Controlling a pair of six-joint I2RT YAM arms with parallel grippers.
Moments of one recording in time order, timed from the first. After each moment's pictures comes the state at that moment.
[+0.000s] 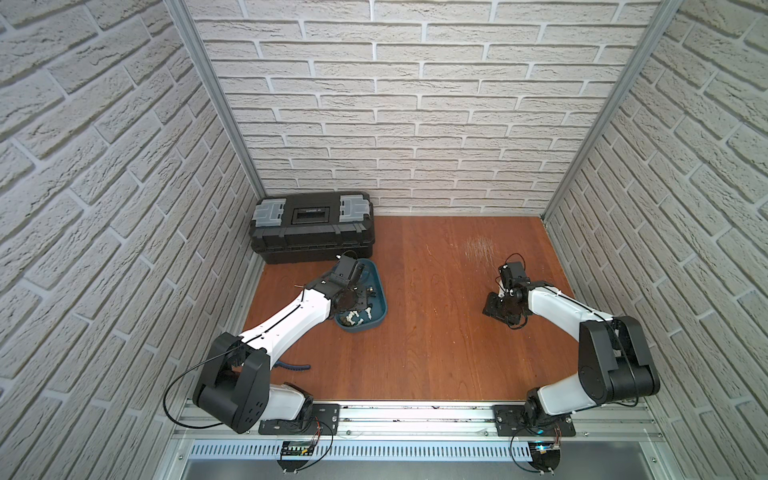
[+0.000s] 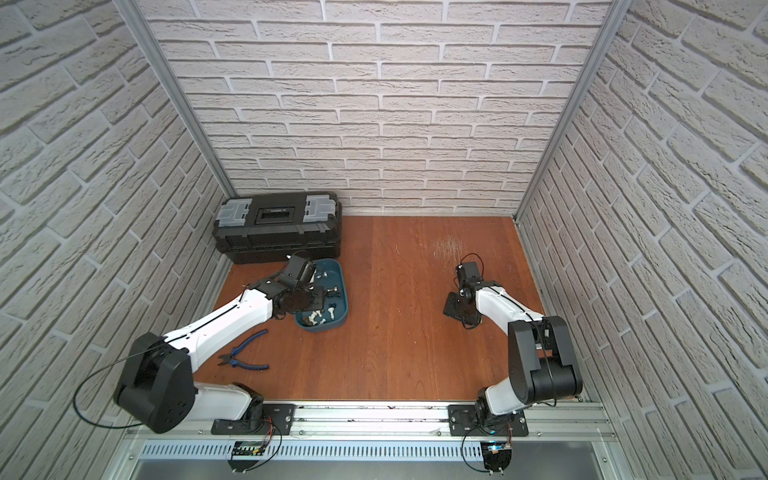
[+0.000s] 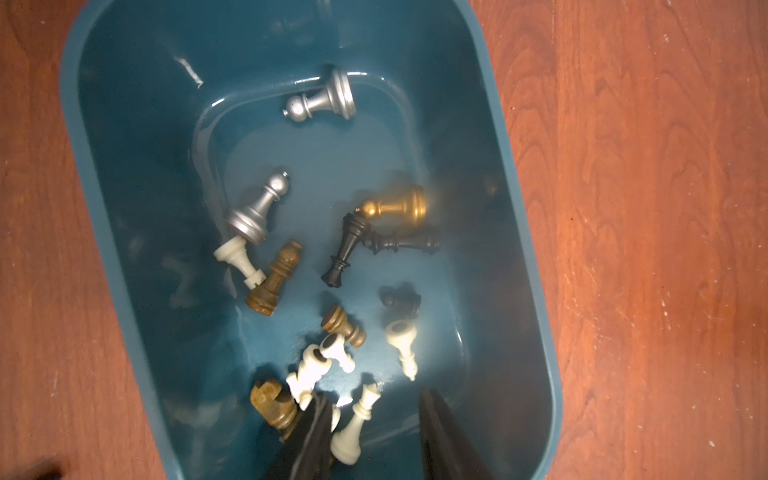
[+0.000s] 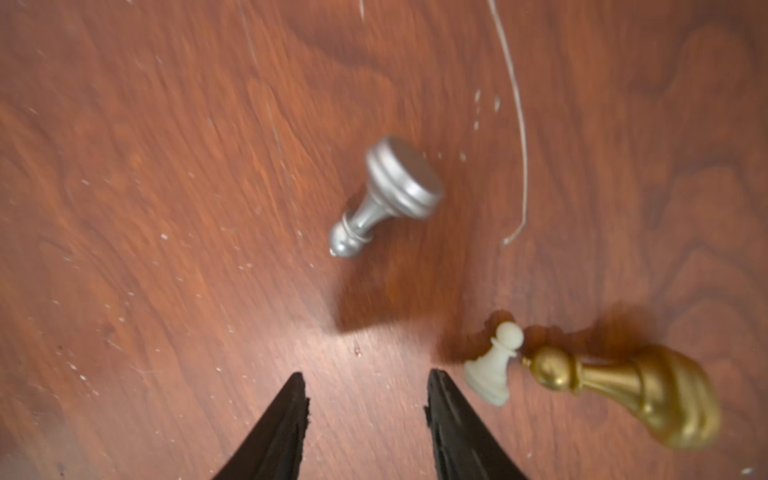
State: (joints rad) left arm -0.47 1.37 0.90 -0.60 -0.06 -0.46; right arm 0.07 1.51 0.83 -0.63 -0.05 0.50
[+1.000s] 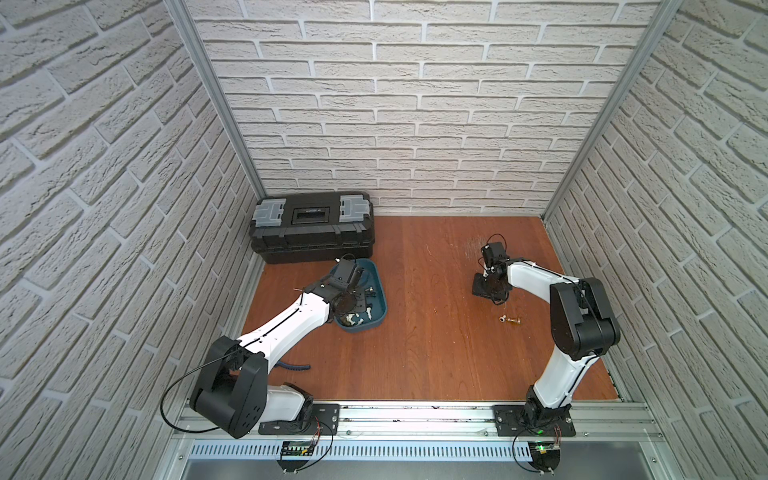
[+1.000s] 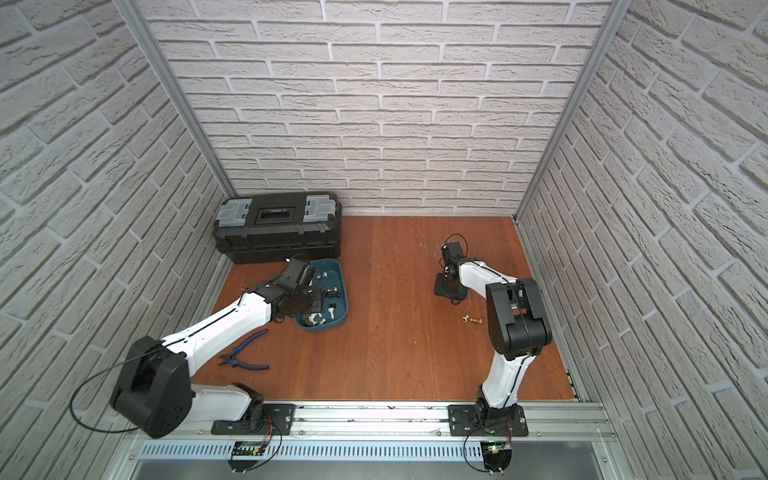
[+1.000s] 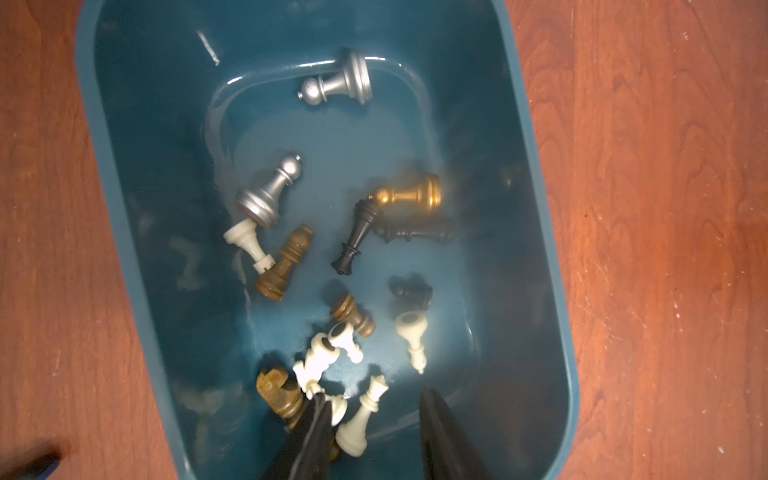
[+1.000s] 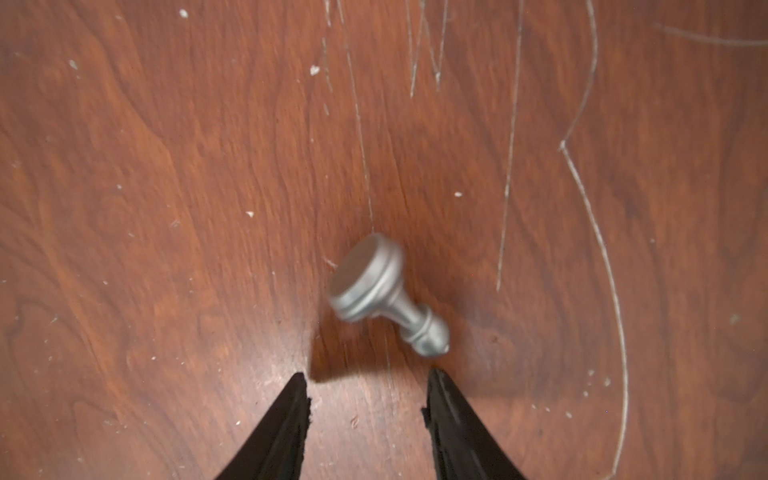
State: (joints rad) left arm -0.48 1.35 0.87 -0.59 -0.08 -0.49; right arm 0.12 1.83 1.13 -0.62 0.04 0.42
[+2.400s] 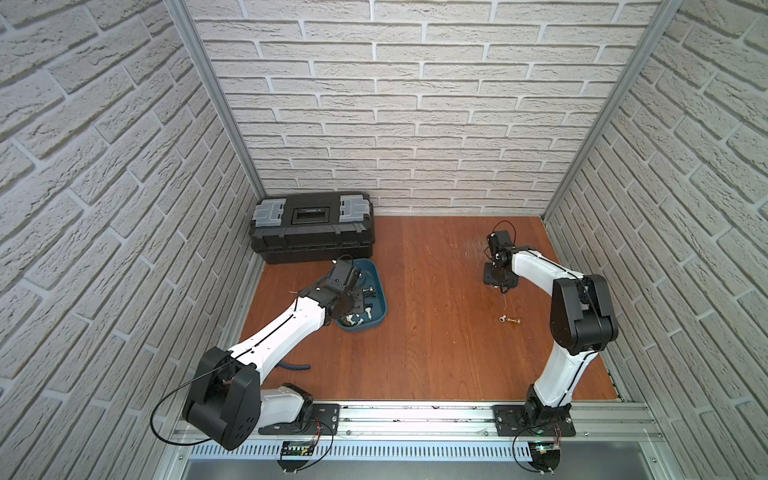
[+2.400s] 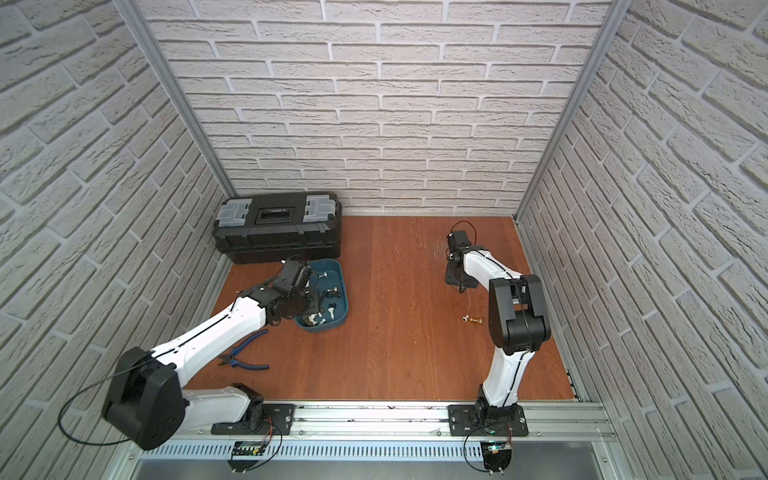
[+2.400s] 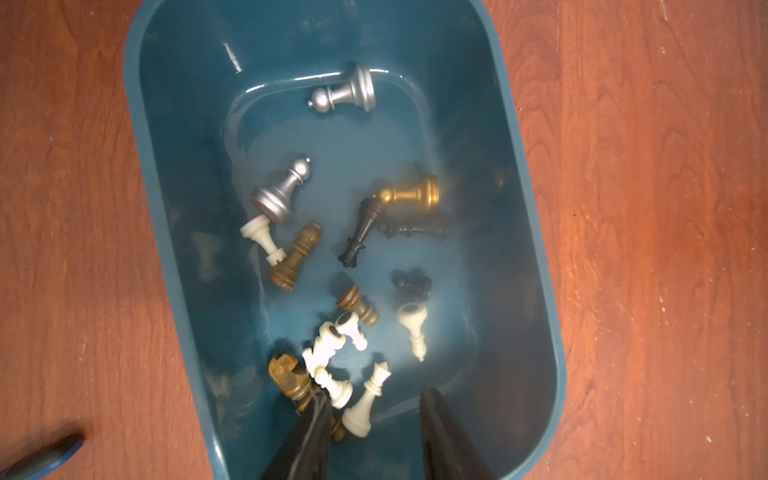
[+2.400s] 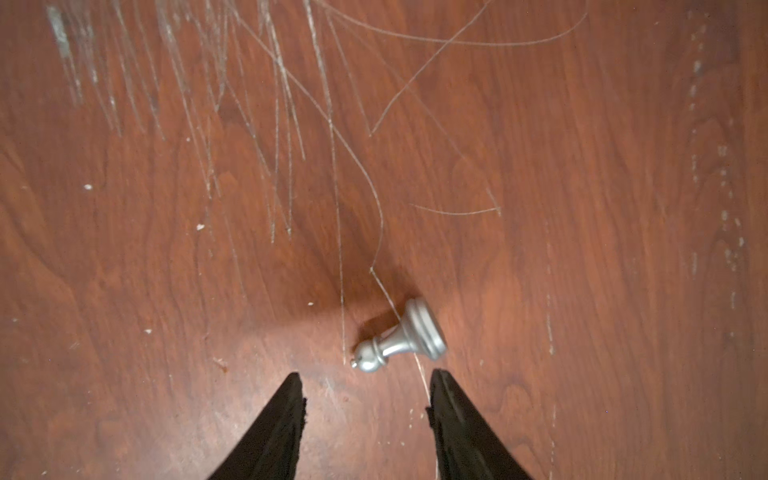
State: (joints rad) left arm -0.48 1.29 0.86 -0.62 -0.09 -0.49; right arm 0.04 1.86 1.27 -0.70 0.27 0.34
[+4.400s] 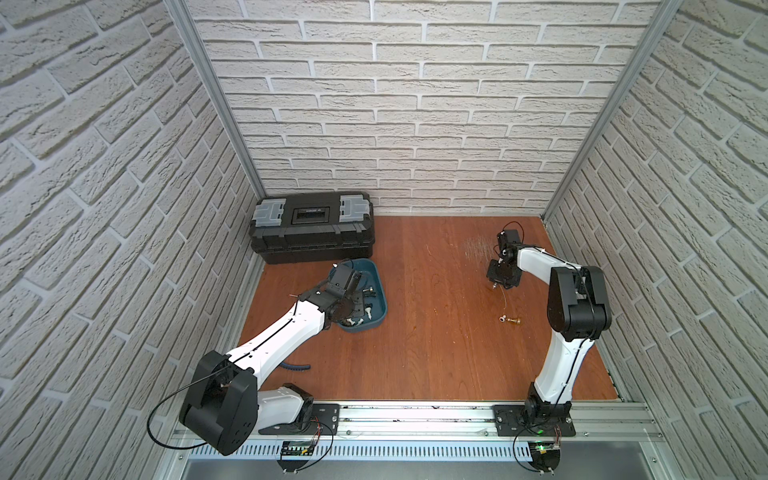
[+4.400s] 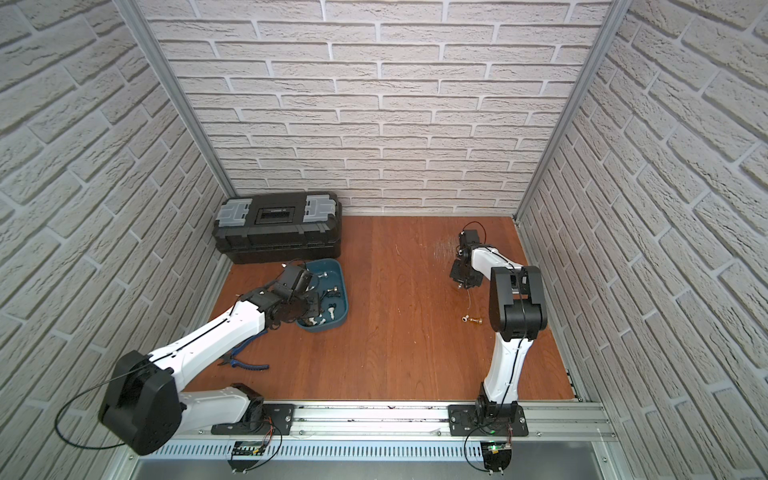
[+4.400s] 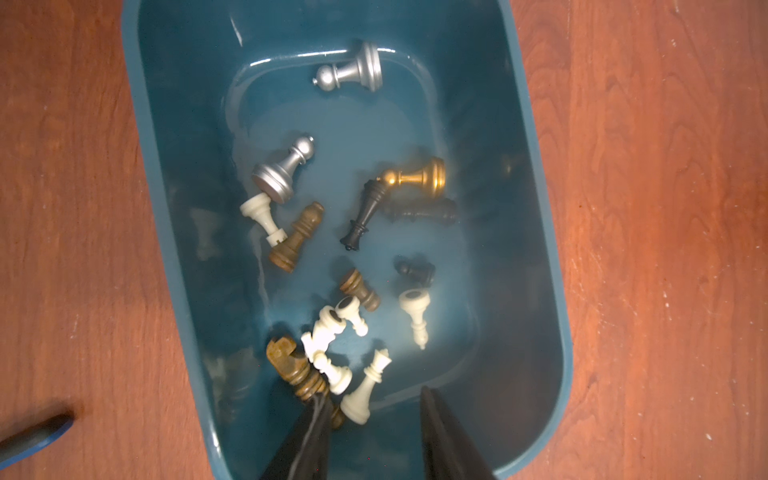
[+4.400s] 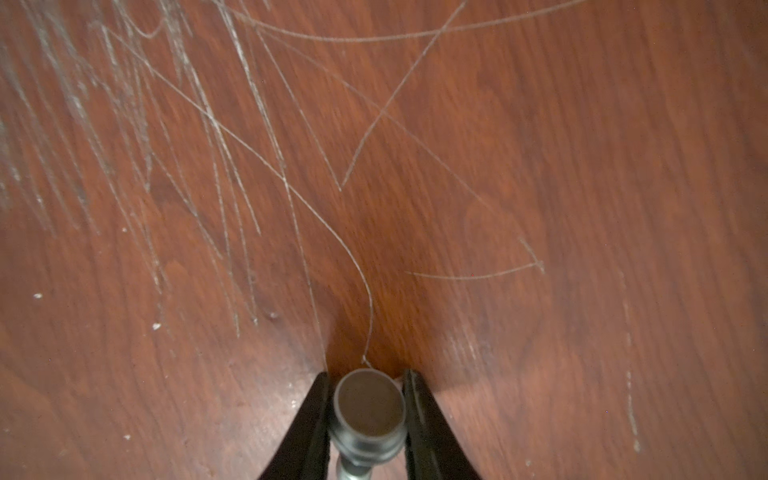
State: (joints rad) left arm -0.50 1.25 0.82 -0.62 -0.10 -0.54; right arm -0.04 1.98 1.33 -0.66 0.11 0.41
